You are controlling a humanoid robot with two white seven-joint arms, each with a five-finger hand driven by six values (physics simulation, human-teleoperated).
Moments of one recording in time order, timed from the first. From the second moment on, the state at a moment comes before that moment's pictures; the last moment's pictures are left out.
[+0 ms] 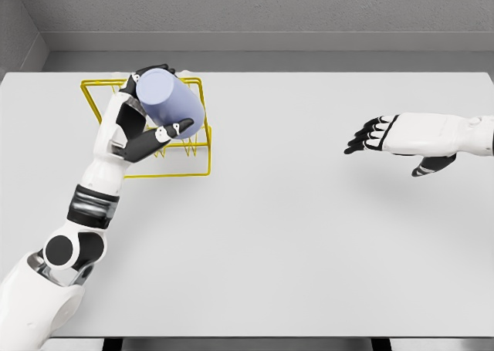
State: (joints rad) left arm -0.15 0.43 -0.45 -1.76 0.46 -0.34 0.16; right arm -0.78 -1.06 0.84 -1.58 0.24 -0.61 0.55
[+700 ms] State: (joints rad) left arm -0.15 0.42 -0.45 -1.76 0.46 -0.34 0.16; right arm -0.78 -1.06 0.84 -1.58 0.24 -0.61 0.55
